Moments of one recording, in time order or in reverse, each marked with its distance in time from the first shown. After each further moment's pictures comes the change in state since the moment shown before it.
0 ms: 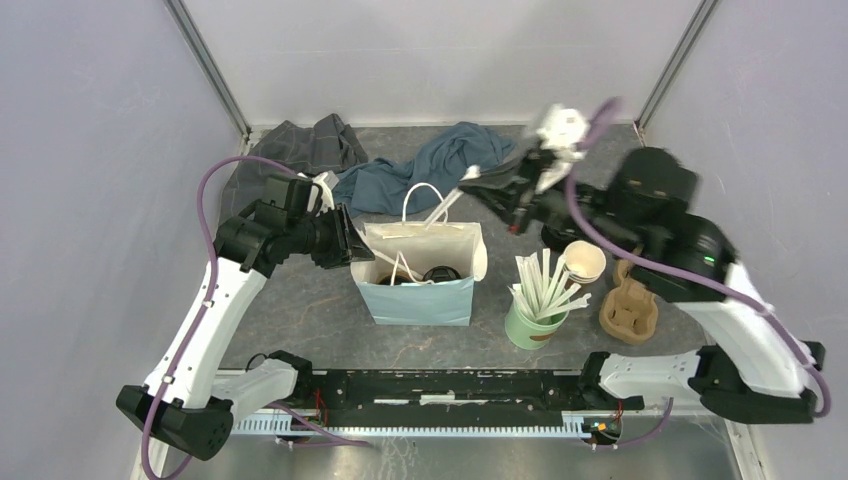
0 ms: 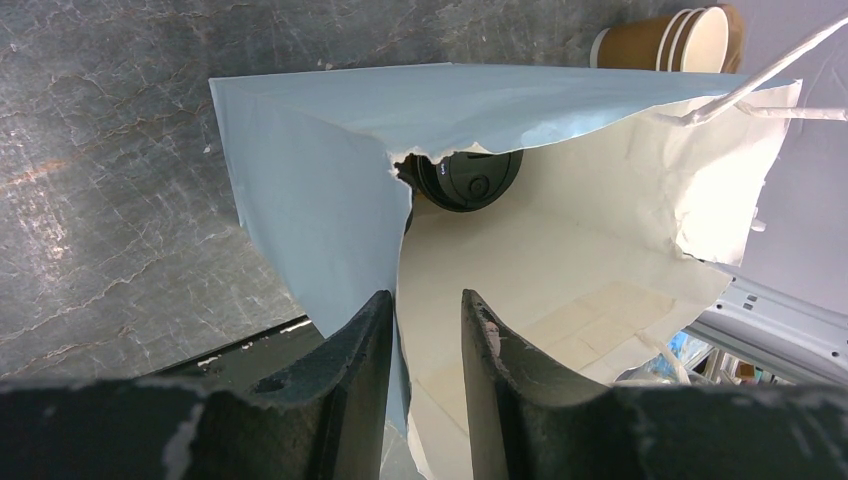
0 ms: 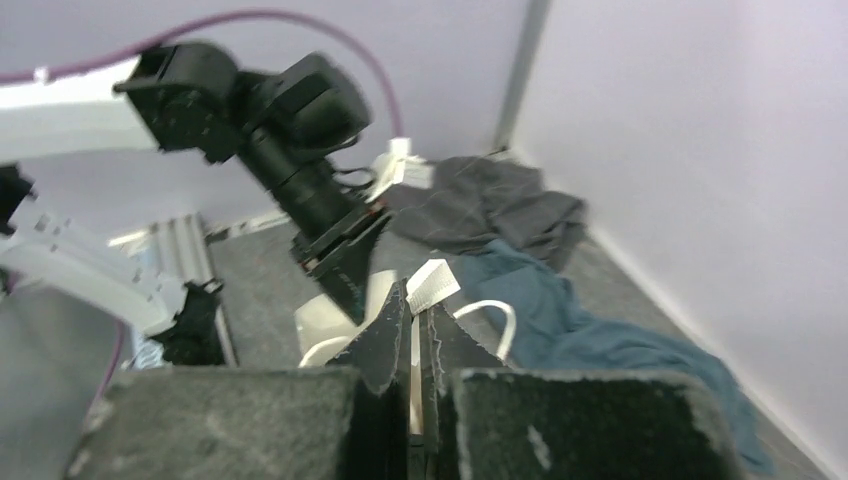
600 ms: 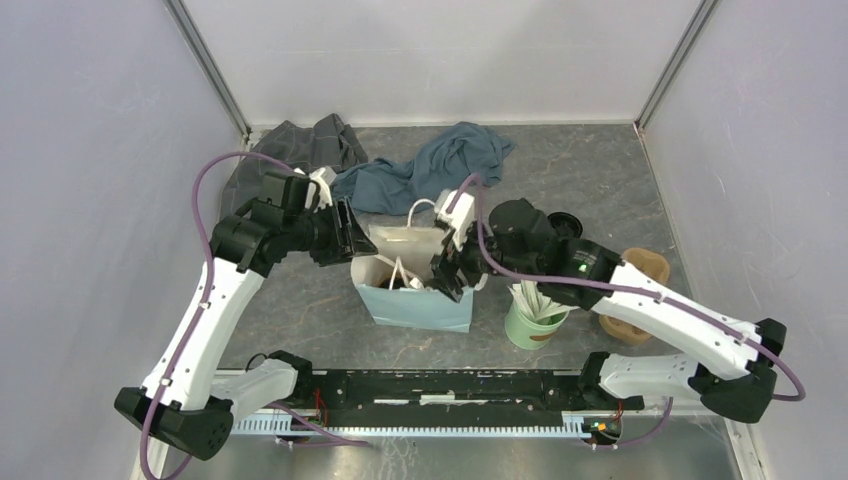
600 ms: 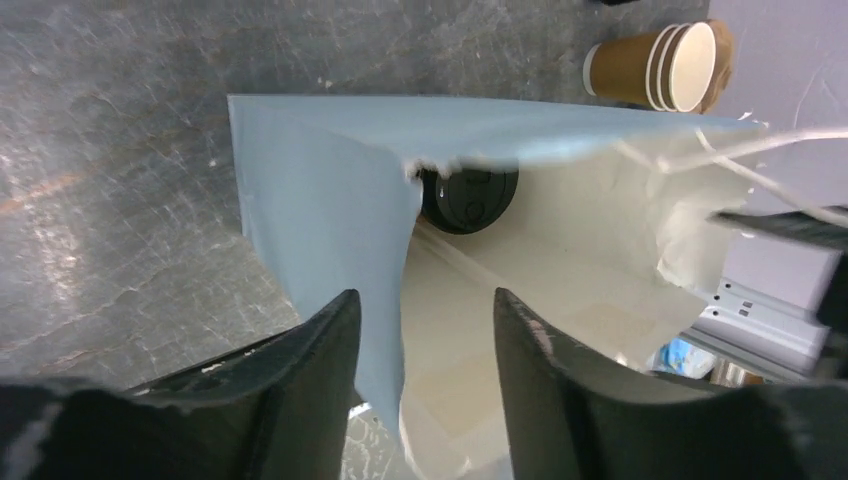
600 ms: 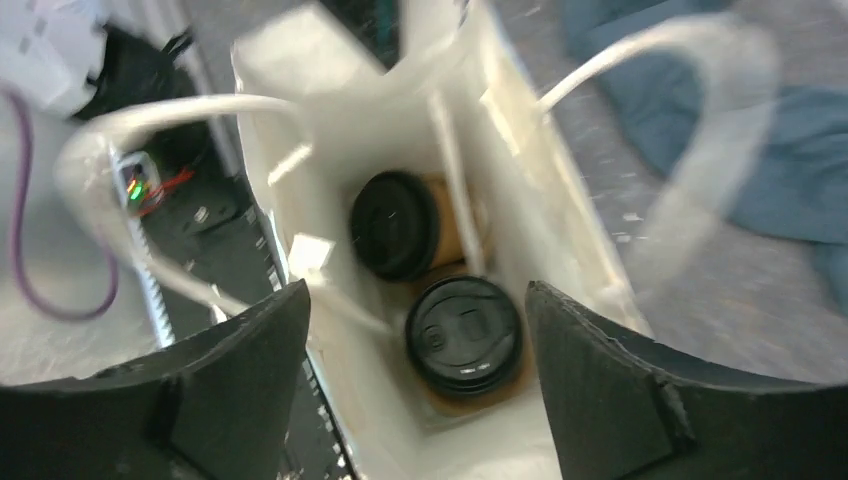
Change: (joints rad) left arm 0.000 0.000 0.016 0.006 -0.009 0.000; right arm 0.007 0.013 -0.629 0.149 -0.139 0.059
